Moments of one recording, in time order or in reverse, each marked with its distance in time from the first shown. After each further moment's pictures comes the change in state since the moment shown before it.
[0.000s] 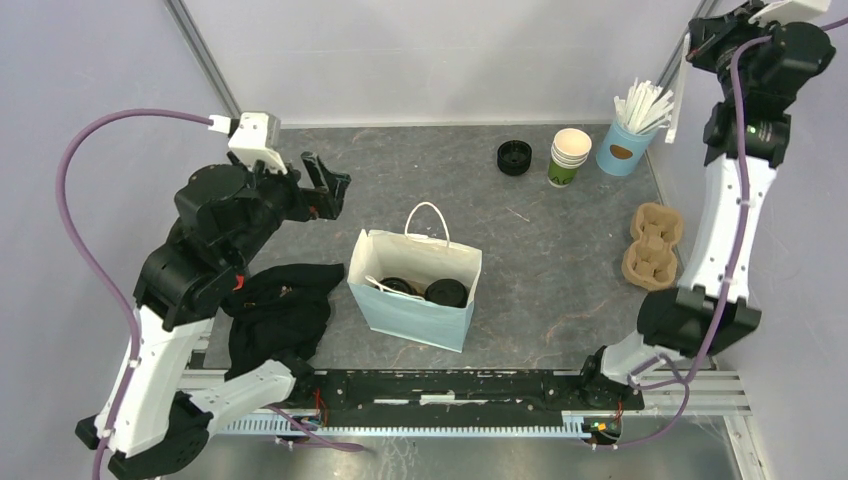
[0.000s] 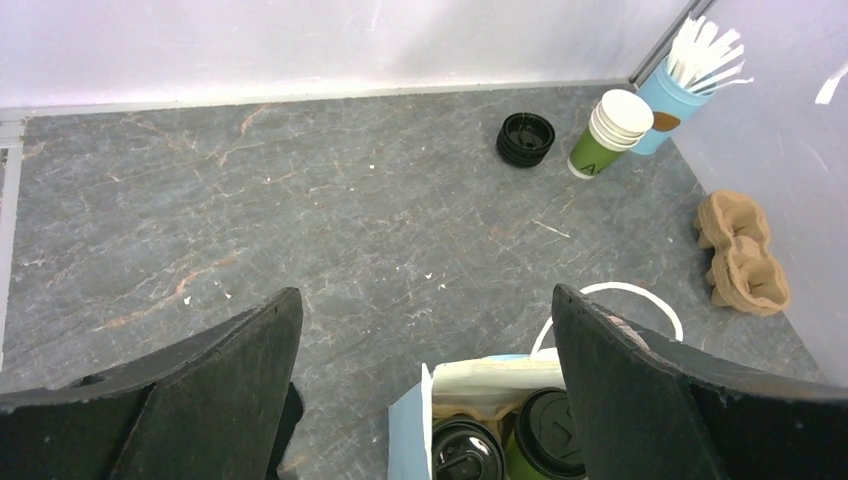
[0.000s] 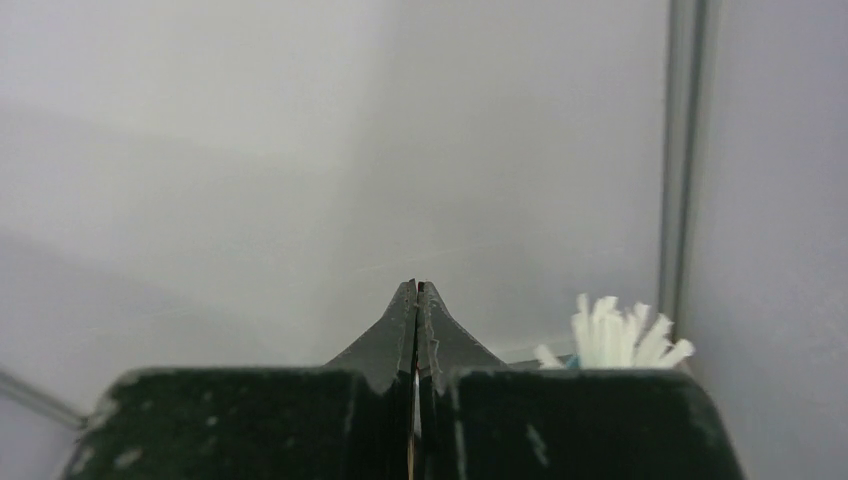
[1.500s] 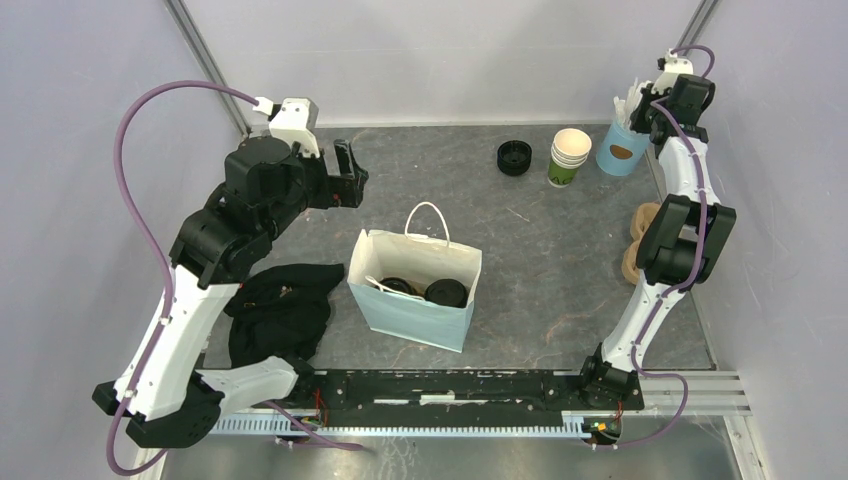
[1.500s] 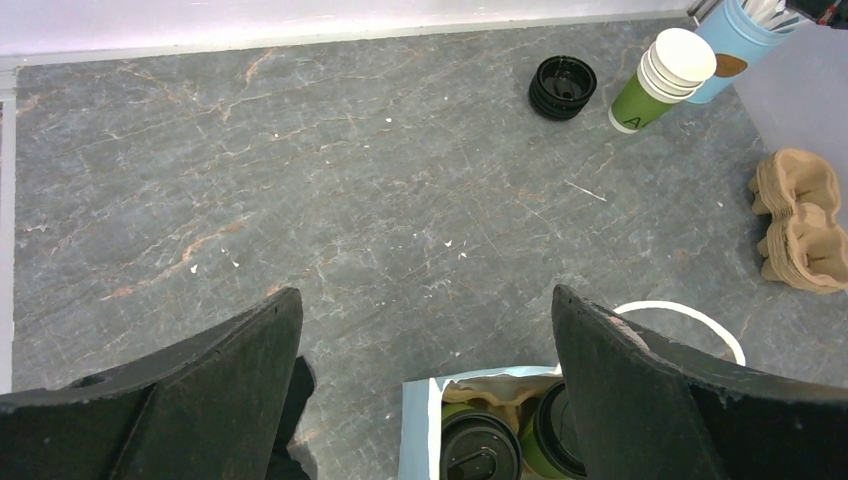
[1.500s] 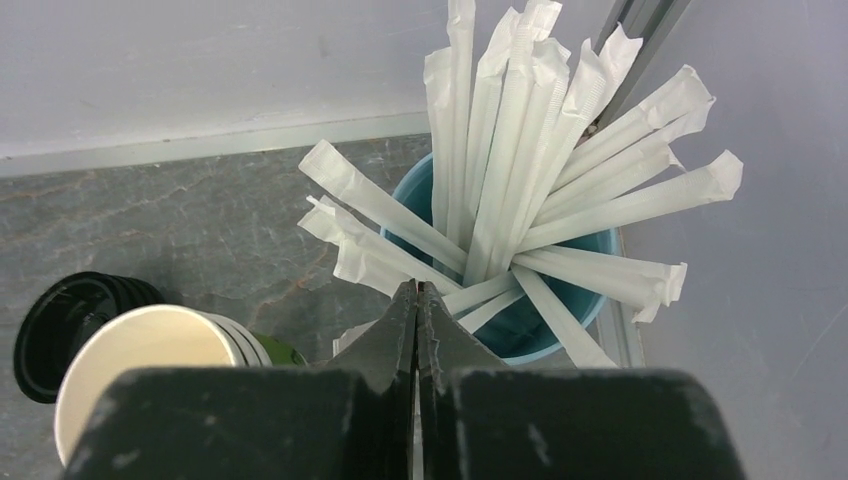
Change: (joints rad) left arm 0.000 0.136 0.041 -0.047 -0.013 -0.001; right arm 0.034 0.432 -0.138 -0.004 0.054 -0.405
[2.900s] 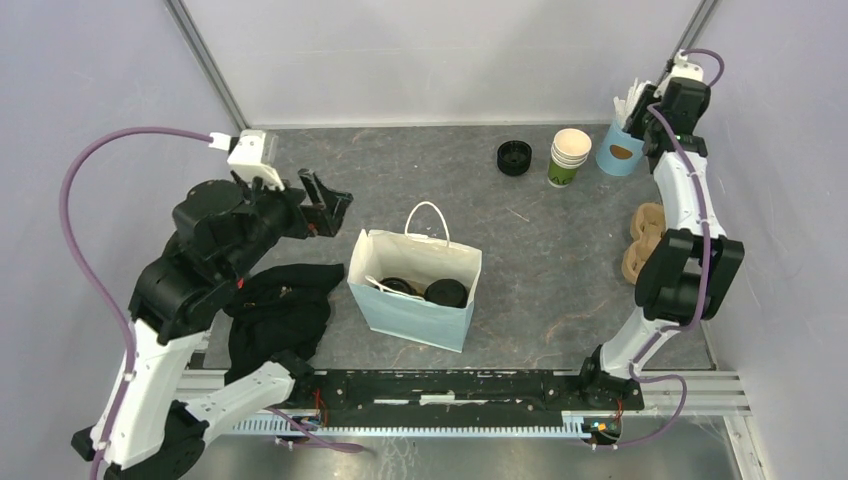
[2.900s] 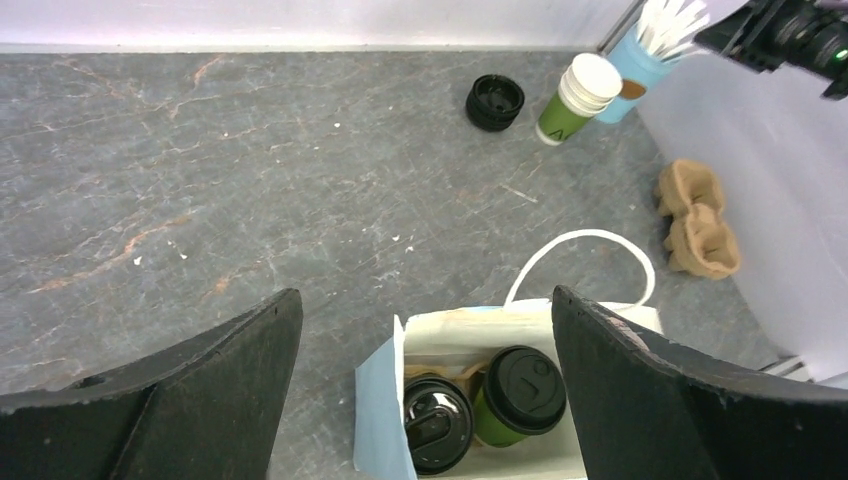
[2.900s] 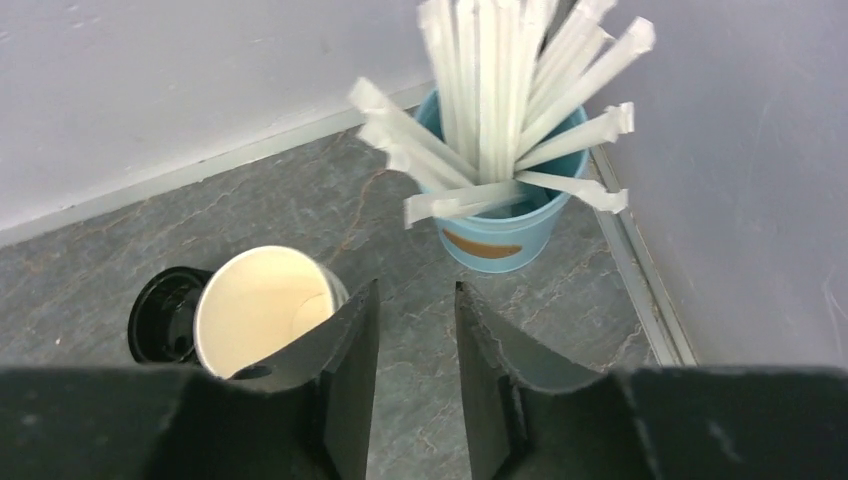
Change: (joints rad) left arm 0.000 -0.216 -0.108 0.003 0.080 -0.091; right arm 0.090 -0.323 -0.246 -0.039 0.240 0.190
